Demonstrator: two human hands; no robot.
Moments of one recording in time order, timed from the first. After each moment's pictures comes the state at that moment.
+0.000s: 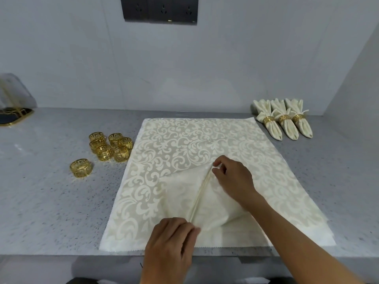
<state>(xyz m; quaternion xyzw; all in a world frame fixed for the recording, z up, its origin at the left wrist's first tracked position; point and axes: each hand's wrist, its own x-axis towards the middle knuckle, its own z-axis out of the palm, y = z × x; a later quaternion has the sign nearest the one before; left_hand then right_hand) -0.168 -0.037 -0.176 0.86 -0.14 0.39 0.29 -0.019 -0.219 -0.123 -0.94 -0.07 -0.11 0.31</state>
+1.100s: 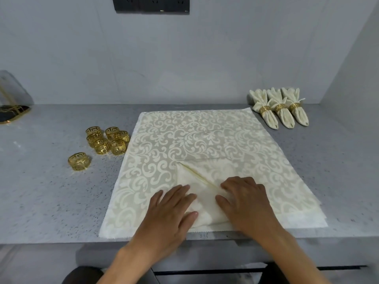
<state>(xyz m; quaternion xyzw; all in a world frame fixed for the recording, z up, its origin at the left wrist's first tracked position) -0.151 -0.016 -0.141 0.97 -0.21 0.04 0.15 -0.122 -0.239 -0.124 -0.98 -0.10 -0.08 0.13</state>
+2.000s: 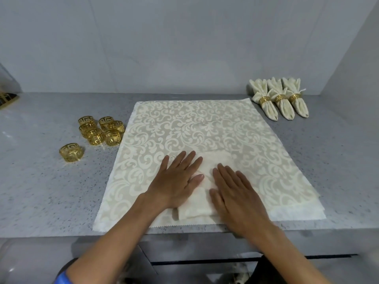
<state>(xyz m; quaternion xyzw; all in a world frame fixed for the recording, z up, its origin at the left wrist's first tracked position) -0.072 -0.036 -0.138 0.97 -0.21 -0.05 0.09 -0.130 -0.230 -0.136 -0.98 -0.18 -0.07 0.10</state>
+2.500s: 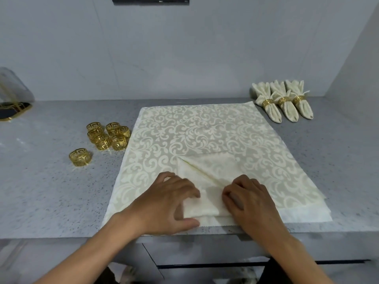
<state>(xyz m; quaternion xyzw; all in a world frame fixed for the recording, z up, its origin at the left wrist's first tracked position) -0.120 0.001 -0.115 0.92 -0.37 0.08 0.14 -0.133 -0.250 -0.143 -0.95 -0.16 -0.16 0.20</state>
